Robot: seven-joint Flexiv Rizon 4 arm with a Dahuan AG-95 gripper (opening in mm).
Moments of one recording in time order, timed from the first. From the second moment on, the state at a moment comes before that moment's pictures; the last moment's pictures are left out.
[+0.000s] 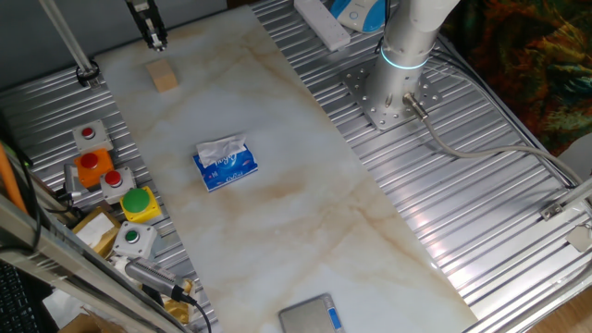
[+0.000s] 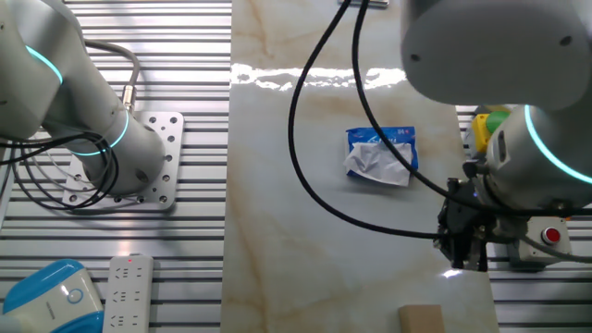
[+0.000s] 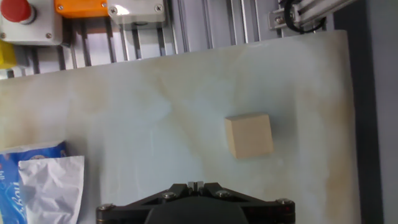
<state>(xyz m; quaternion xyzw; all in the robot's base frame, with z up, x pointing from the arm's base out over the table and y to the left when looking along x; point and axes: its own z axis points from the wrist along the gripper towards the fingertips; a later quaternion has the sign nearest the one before) 0.561 -0.220 0.219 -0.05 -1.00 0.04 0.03</state>
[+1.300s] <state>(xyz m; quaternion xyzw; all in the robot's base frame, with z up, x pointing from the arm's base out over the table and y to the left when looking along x) 0.537 -0.307 0.144 0.01 -1.00 0.03 -0.02</state>
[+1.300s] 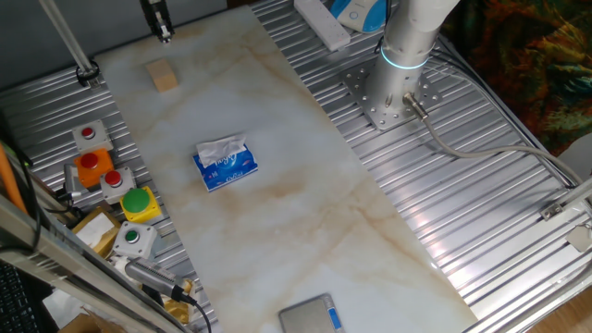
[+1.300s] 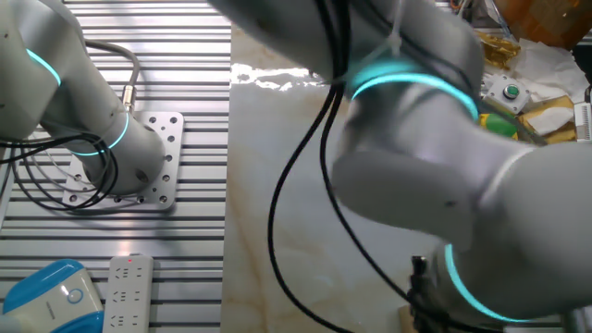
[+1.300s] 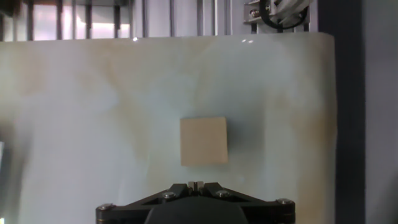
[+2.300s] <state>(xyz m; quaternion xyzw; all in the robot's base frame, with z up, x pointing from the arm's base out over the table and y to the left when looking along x) 0.537 -0.325 0.116 0.01 -1.00 0.02 -0.02</state>
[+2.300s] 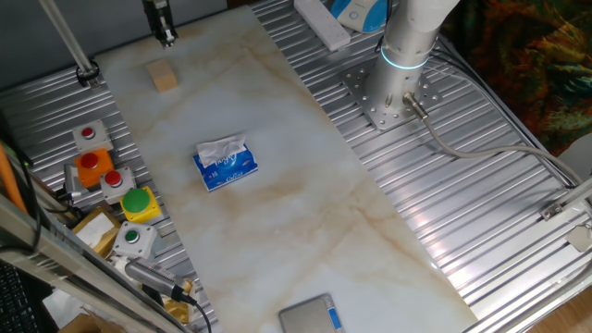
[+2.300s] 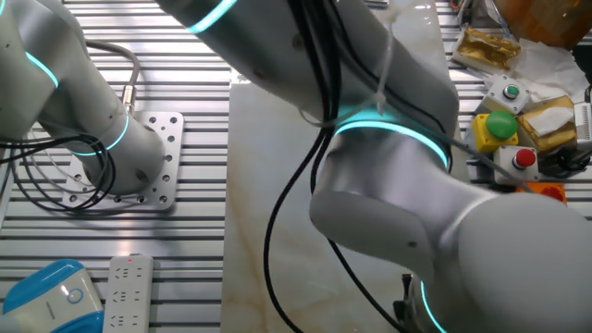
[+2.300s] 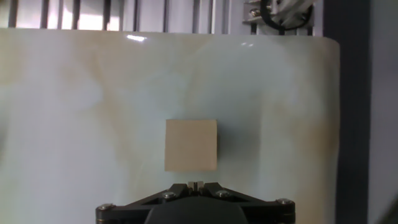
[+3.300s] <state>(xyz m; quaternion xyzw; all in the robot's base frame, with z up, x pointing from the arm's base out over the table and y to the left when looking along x) 0.548 -0.329 0.109 -0.01 -1.00 0.00 -0.01</state>
